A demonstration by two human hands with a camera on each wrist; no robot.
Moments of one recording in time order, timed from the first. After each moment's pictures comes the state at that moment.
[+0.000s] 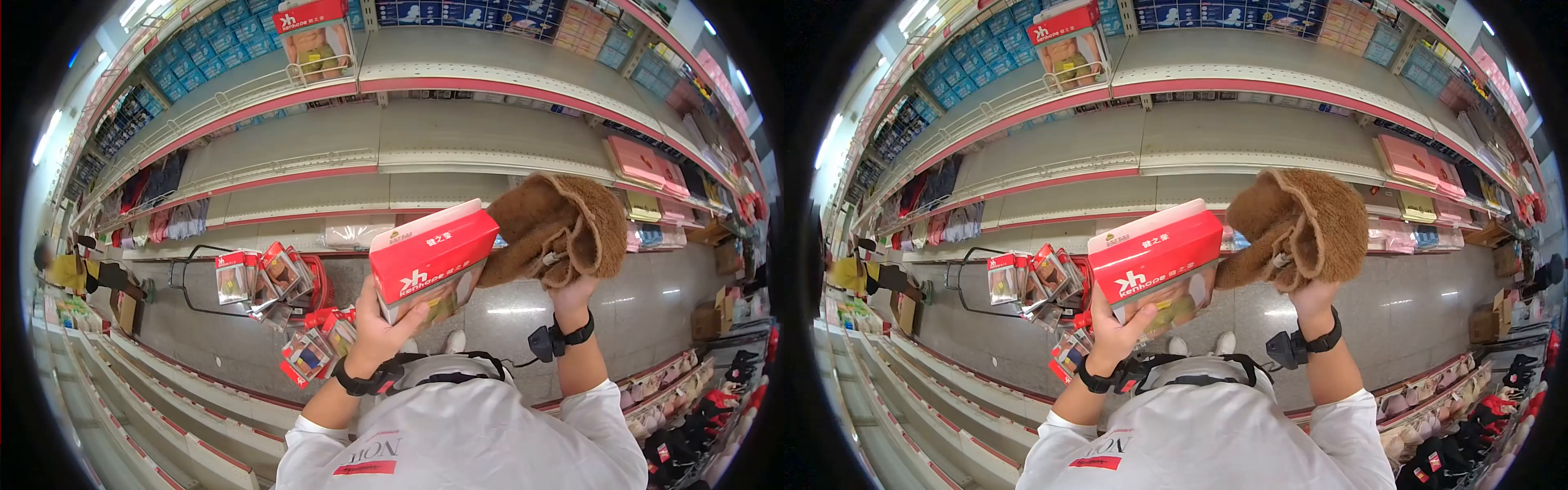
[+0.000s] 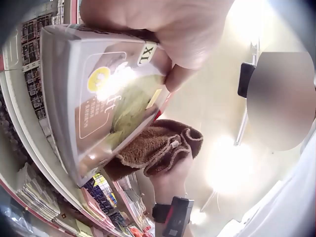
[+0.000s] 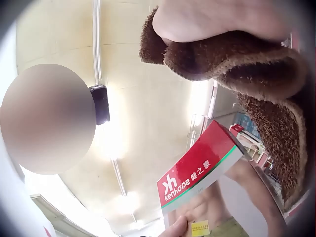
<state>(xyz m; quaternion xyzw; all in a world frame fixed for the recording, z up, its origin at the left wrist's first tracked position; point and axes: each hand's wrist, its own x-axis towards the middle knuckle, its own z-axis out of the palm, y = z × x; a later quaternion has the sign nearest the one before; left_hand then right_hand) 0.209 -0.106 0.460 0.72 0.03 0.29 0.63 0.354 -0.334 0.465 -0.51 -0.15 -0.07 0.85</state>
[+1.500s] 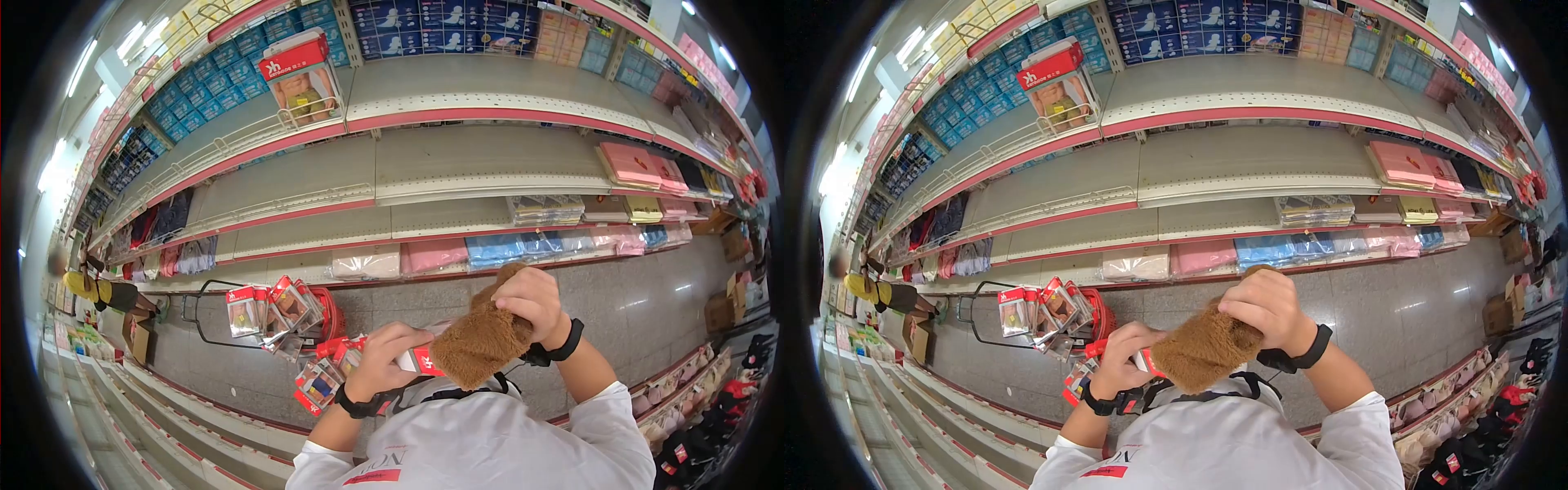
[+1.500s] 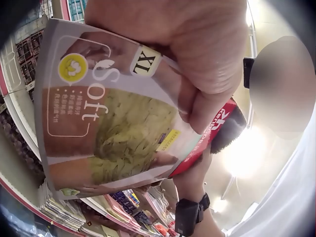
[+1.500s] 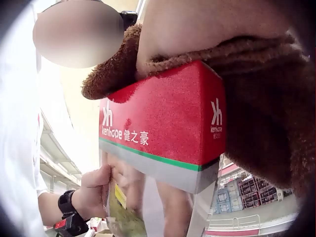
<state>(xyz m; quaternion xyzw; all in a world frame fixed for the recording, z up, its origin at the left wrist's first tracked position) 0.211 -0.093 0.459 0.84 -0.19 0.21 0.46 0.357 -0.317 0.511 -0.62 -0.61 -0.27 0.42</state>
